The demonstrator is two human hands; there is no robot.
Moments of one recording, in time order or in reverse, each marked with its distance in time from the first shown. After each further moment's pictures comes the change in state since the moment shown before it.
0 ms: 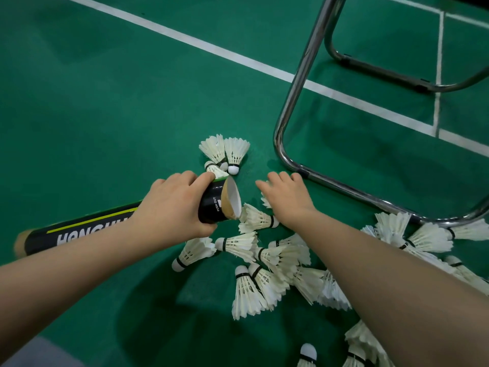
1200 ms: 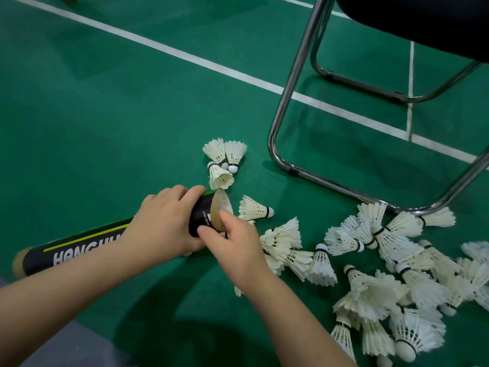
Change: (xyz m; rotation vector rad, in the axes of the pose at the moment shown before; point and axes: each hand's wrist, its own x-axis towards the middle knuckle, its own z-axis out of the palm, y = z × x) left_hand -0.070 0.009 -0.022 -0.023 0.058 -0.017; right_hand -0.113 -0.132 -0.113 1.460 0.137 0.250
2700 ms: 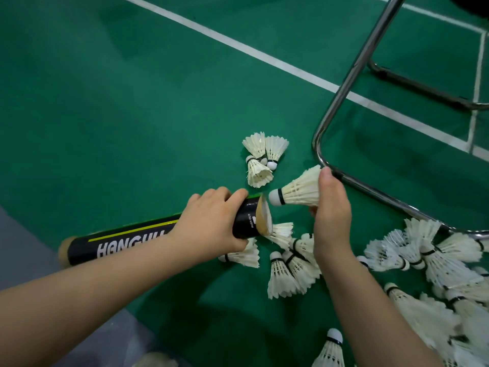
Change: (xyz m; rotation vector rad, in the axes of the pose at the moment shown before) left_hand 0.003 -0.012 0.016 -0.034 -0.129 -0.054; right_hand 0.046 0.013 -0.033 0.350 0.518 0.160
